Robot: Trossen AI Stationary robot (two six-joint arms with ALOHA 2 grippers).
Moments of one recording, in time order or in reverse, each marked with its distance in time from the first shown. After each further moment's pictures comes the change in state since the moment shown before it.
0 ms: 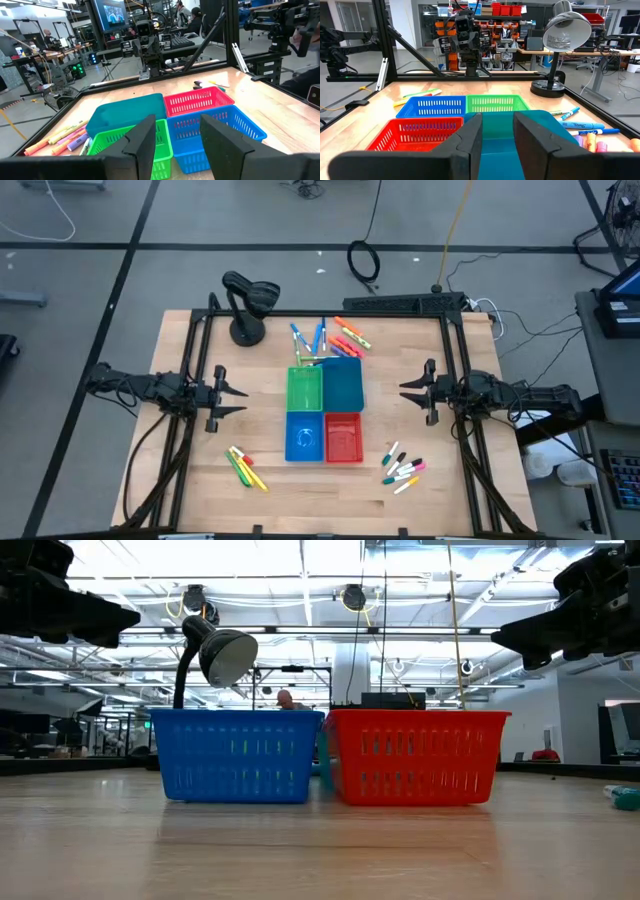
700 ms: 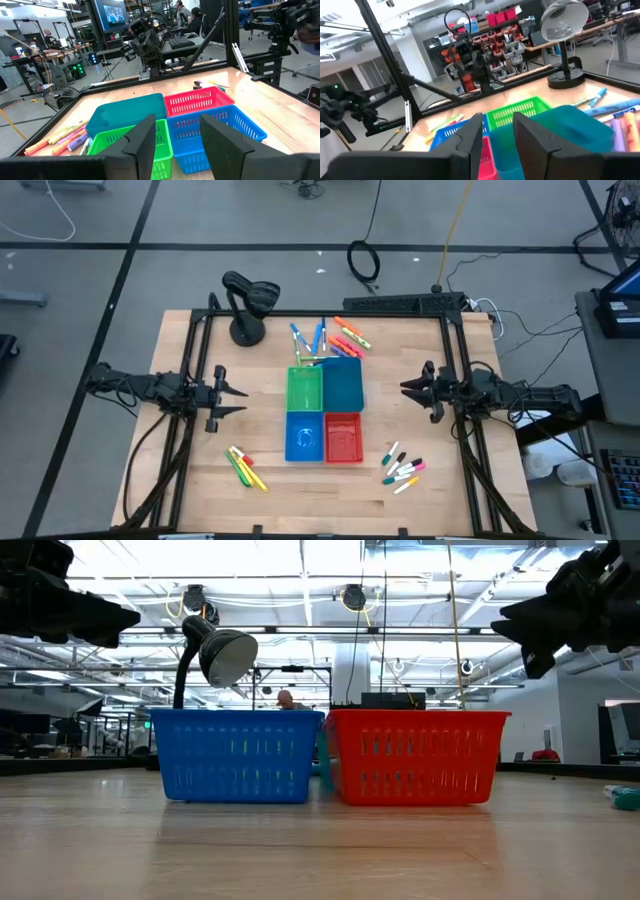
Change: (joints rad) left arm 0.000 0.000 0.000 0.000 0.000 0.000; right arm 0.001 0.001 0.000 0.075 -0.014 0.344
